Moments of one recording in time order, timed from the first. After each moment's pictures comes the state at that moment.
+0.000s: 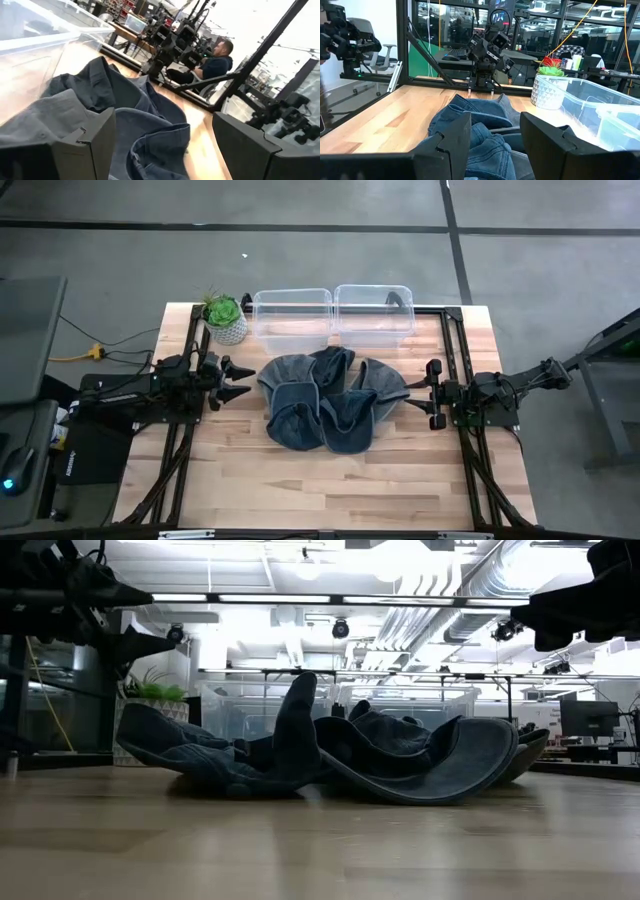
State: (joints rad) left arm 0.19 0.01 0.07 -0.03 0.18 -0.50; right arm 0.28 0.01 0.01 0.07 0.28 -0.11
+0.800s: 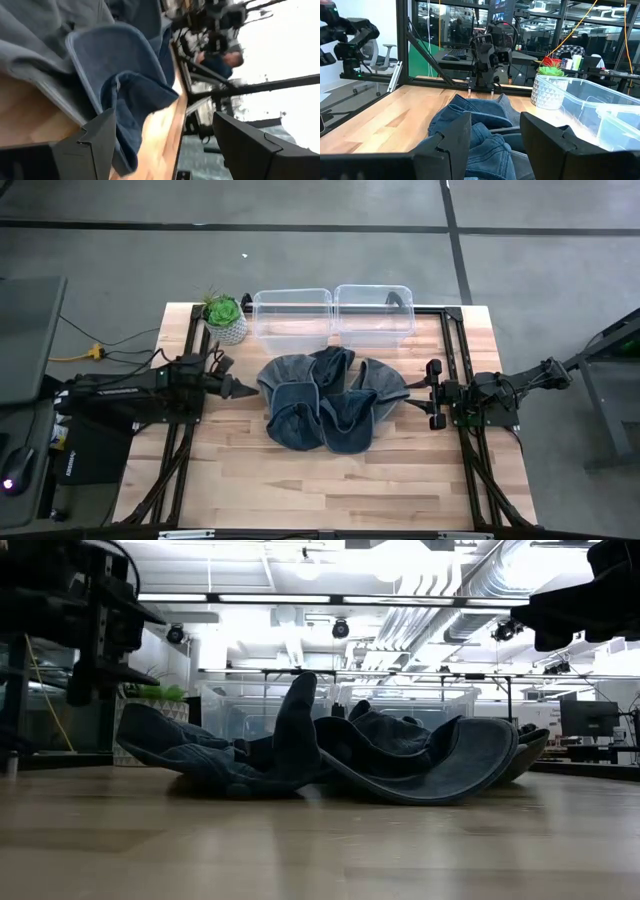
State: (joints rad) left arm 0.19 0.31 0.16 -0.09 0.28 -1.19; right arm 0.28 0.01 0.01 0.07 0.28 -0.11
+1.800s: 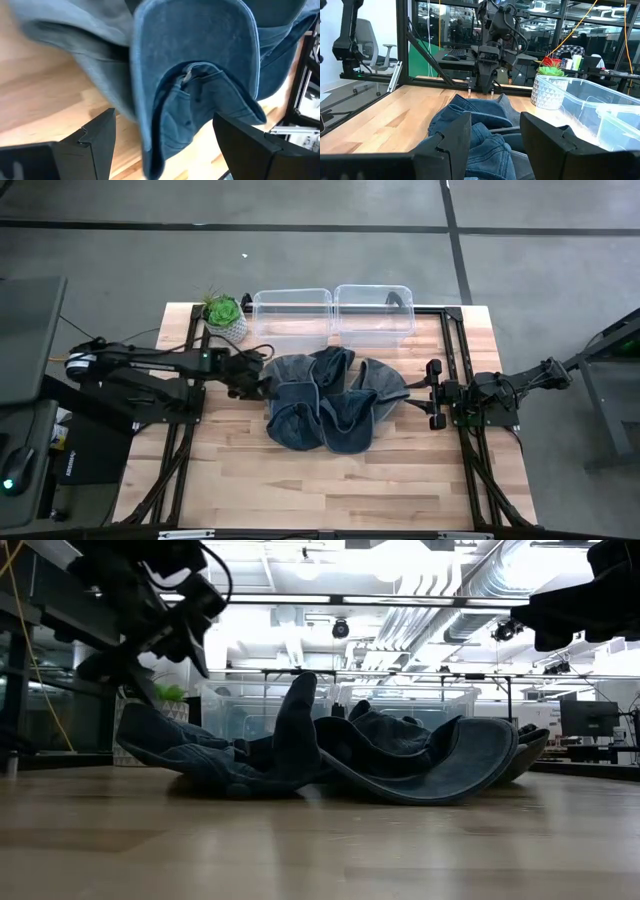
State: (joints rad) left arm 0.10 1.12 0.69 -0.47 0.17 -1.36; right arm 0.28 0.01 0.01 0.07 0.28 -0.11
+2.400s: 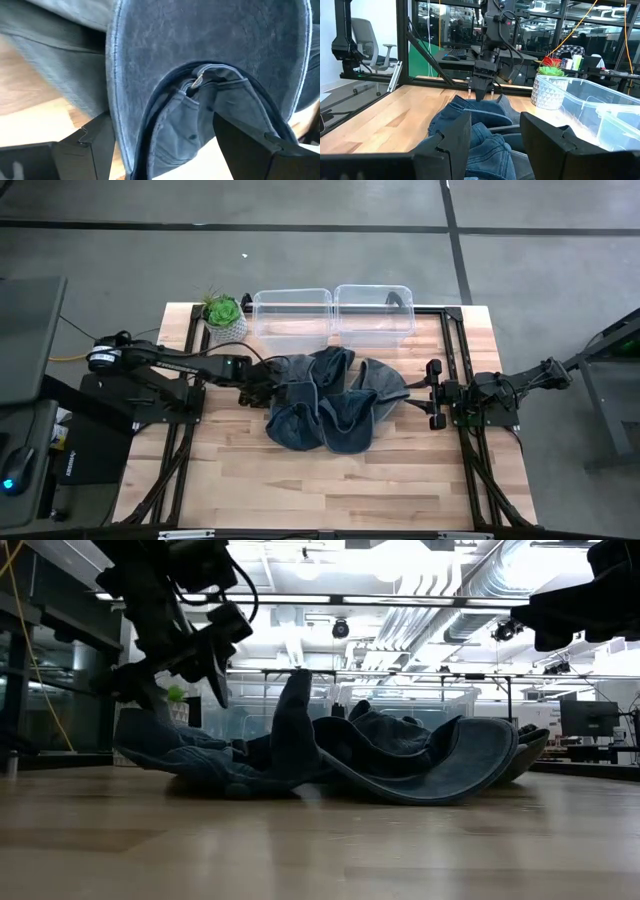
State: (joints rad) left arm 0.04 1.35 0.76 -0.41 0.16 -1.47; right arm 0.28 0.01 0.01 0.07 0.28 -0.11
